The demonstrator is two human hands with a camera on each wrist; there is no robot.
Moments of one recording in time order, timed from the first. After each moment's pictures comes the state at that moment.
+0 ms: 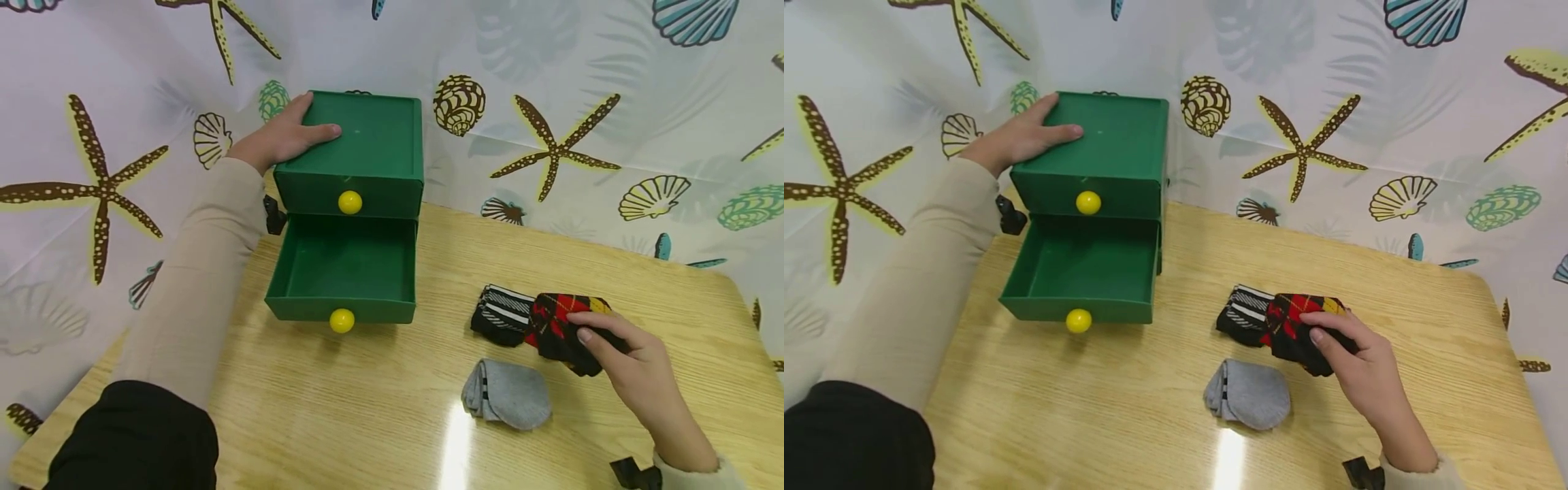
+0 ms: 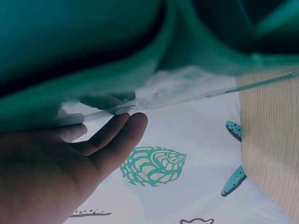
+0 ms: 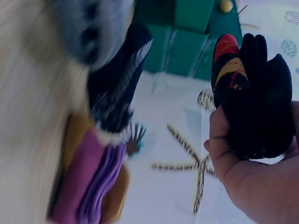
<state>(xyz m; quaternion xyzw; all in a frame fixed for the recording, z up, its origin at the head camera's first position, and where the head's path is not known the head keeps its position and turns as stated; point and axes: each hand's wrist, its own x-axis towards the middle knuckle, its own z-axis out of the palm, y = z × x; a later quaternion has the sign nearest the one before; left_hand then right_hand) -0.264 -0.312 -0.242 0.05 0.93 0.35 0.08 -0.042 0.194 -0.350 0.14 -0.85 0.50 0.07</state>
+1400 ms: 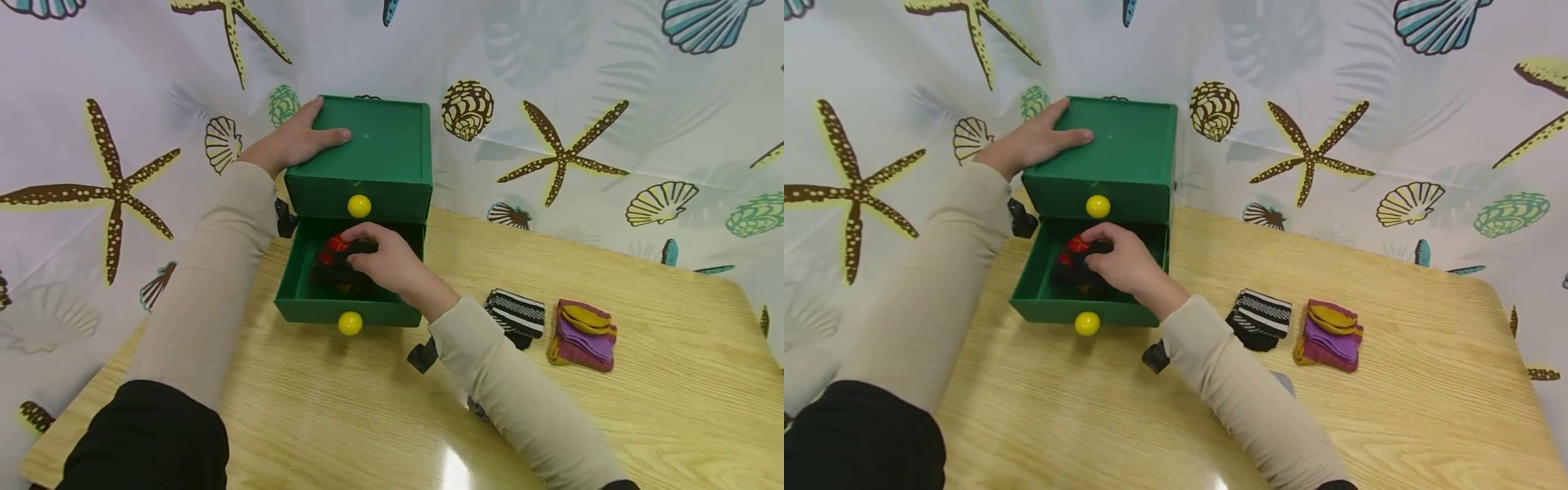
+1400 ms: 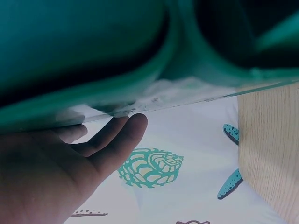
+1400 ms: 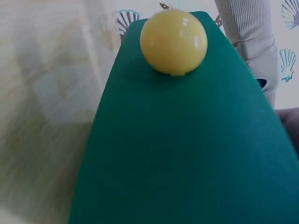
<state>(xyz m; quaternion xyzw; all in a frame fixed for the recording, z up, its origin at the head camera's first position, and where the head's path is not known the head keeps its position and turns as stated) -0.265 -0.311 -0.243 0.04 0.93 0.35 0.08 -0.146 -0.086 -0.316 0.22 -0.79 0.53 -0.21</state>
